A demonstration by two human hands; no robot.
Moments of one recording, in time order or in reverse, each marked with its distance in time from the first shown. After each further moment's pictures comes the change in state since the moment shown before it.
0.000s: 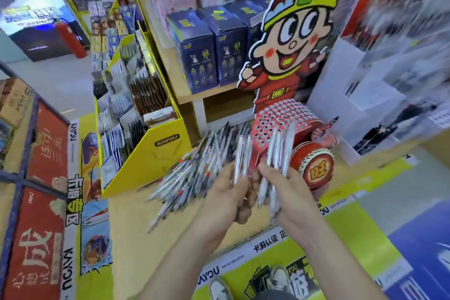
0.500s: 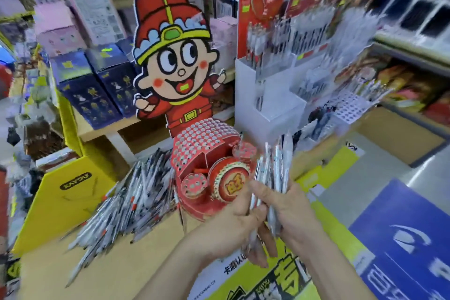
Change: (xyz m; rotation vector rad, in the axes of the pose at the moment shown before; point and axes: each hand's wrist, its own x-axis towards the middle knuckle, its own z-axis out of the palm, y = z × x) left_hand 0.021 0.011 0.171 0.310 -0.649 -0.081; right_hand -0.044 -0.075 -0.152 -0.072 0.135 -0.125
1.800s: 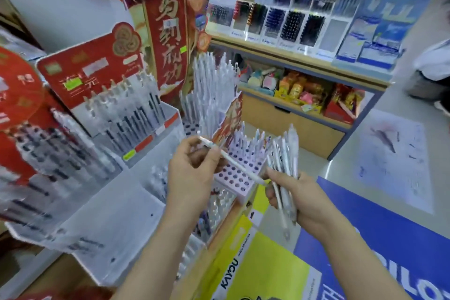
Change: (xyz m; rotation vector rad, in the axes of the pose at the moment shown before) left_hand 0.431 0.161 0.040 -0.053 0.555 0.382; right_hand 0.206 -0.170 -0.342 0.048 0.357 0.027
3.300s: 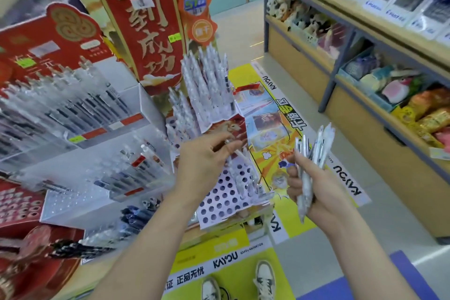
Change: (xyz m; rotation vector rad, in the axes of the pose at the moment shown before) left_hand 0.134 -0.058 0.152 0.757 0.478 0.101; right_hand 0.255 -0.083 -0.121 0.216 -0.443 0.429
